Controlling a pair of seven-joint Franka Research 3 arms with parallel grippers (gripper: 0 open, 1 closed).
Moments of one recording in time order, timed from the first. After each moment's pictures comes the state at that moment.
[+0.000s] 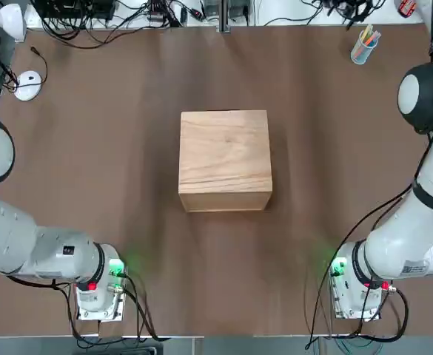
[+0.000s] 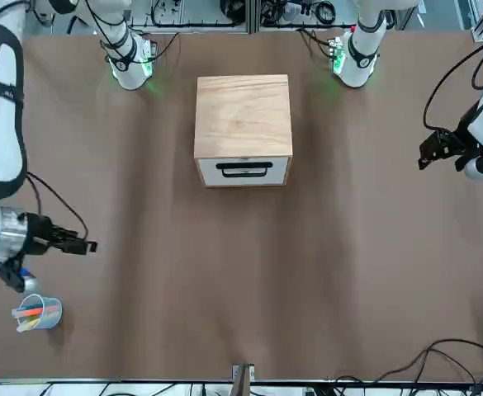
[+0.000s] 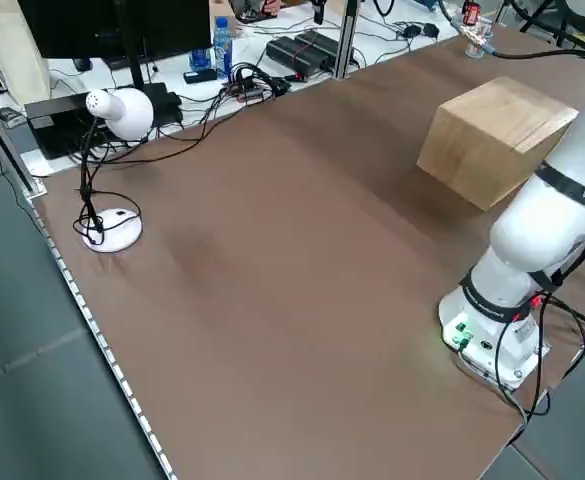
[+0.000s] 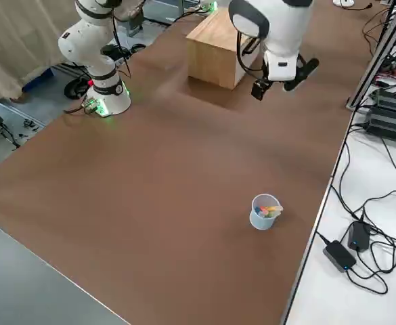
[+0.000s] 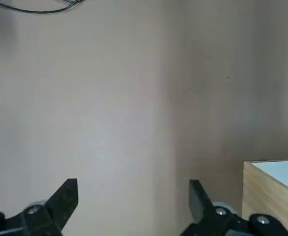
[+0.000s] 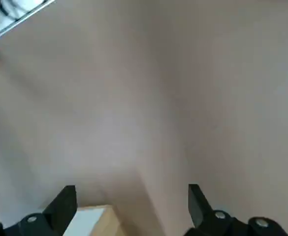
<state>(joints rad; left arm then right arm) -0.05 0.03 -0.01 -1.59 -0.02 1.67 -0.02 0.05 0.53 -0.13 -1.19 0.29 1.62 0.23</state>
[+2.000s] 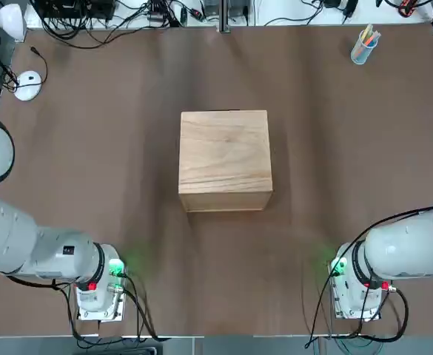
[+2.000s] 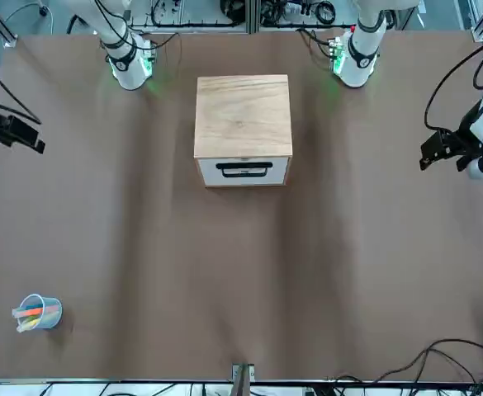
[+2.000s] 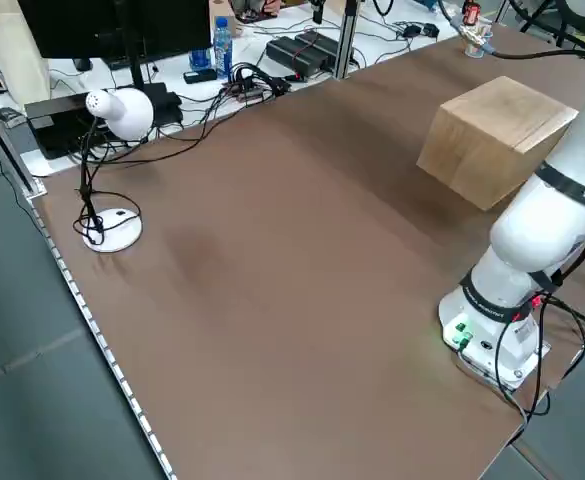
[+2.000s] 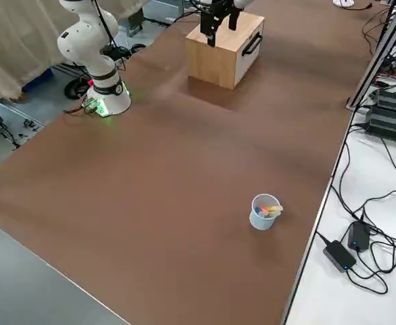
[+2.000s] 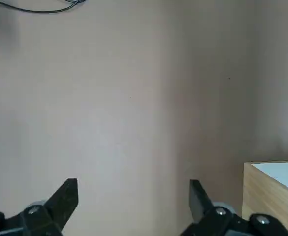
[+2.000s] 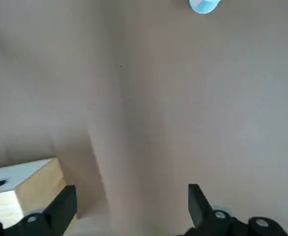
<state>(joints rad) -0.05 0.03 -0.01 -1.59 -0.02 1.67 -0.02 0.00 0.04 -0.04 -1.48 0.06 1.46 0.14</state>
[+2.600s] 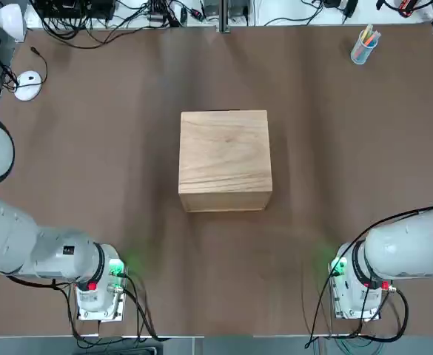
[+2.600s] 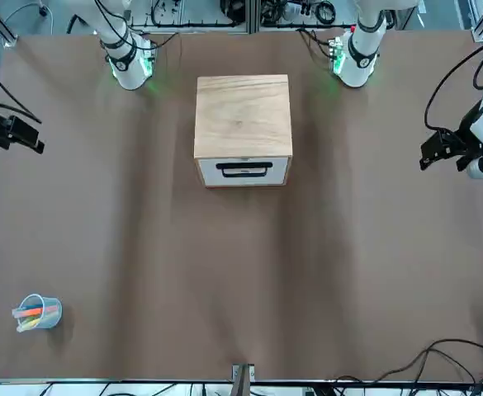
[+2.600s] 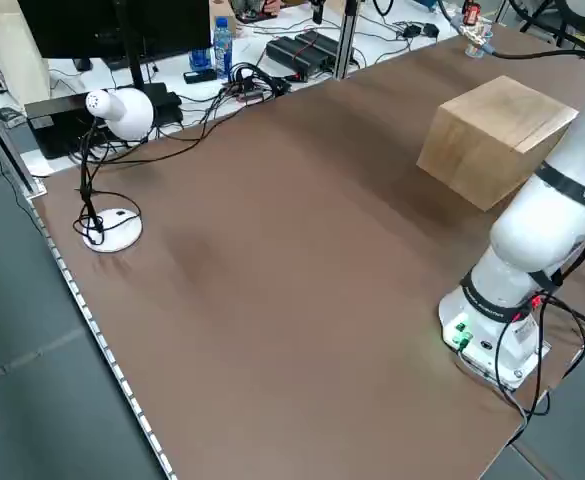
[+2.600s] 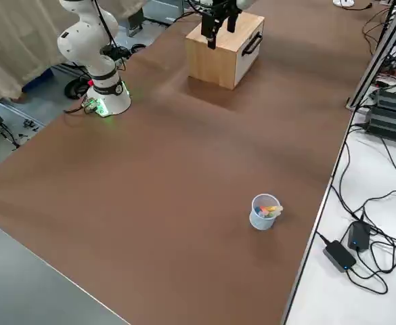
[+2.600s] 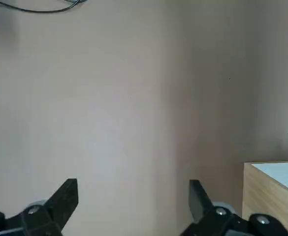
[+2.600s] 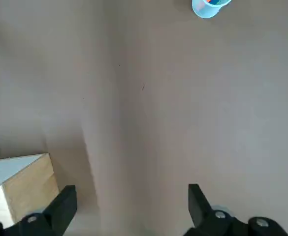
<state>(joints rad) -0.05 0.03 -0.01 -1.59 -0.02 1.67 -0.02 0.00 0.04 -0.03 -1.49 0.06 1.47 0.10</state>
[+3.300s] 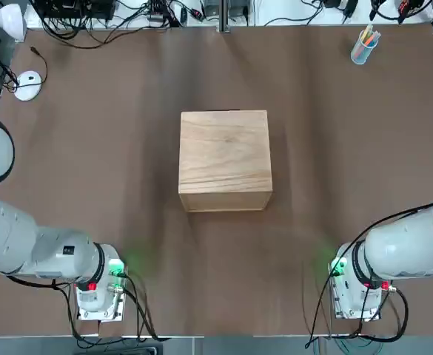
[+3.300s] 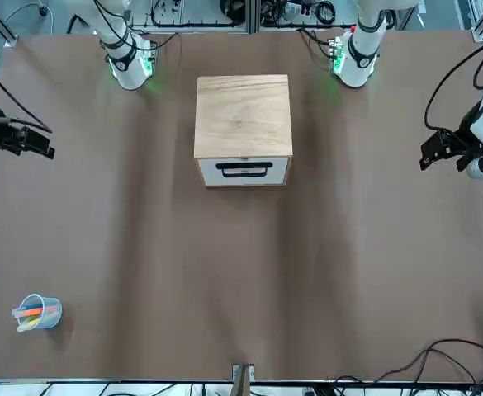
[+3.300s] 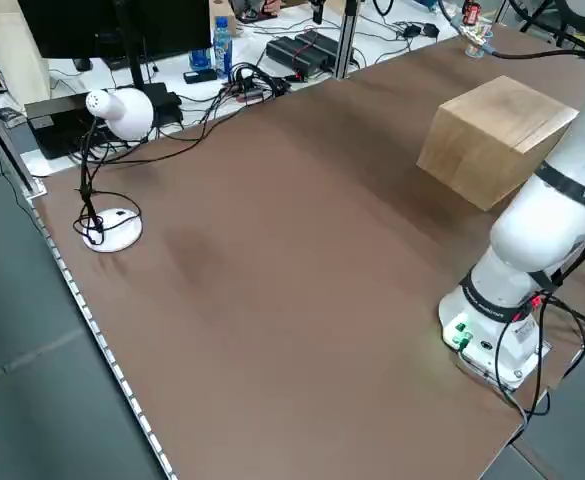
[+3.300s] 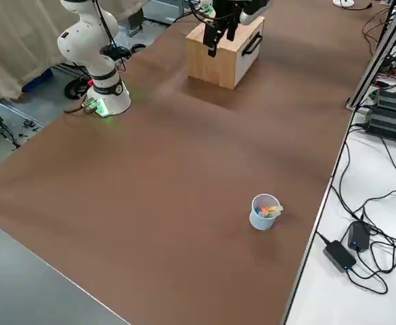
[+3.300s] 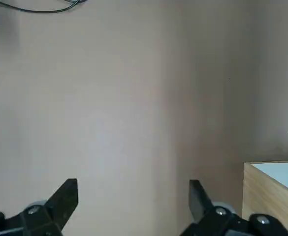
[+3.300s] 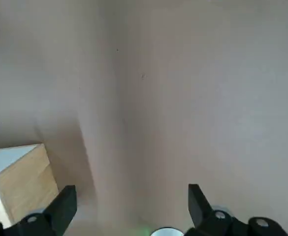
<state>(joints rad) -0.05 0.03 -0.01 -1.59 -0.02 1.67 -0.02 0.00 0.09 -0.02 -1.49 0.06 1.44 0.10</state>
